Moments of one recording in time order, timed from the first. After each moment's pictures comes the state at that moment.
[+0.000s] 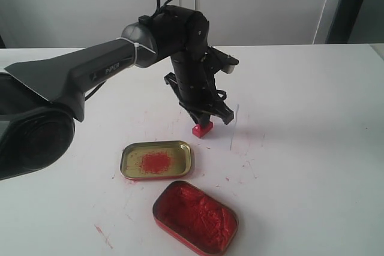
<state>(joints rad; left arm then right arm) -0.70 2.46 -2.32 -0.07 1.25 0.18 0.04 0.00 0.00 -0.05 0.36 0.05</state>
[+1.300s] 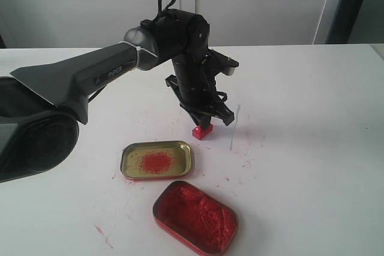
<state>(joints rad) -0.70 2.50 -2.35 -0.07 1.26 0.18 0.04 0.00 0.00 -0.05 0.36 0.05</state>
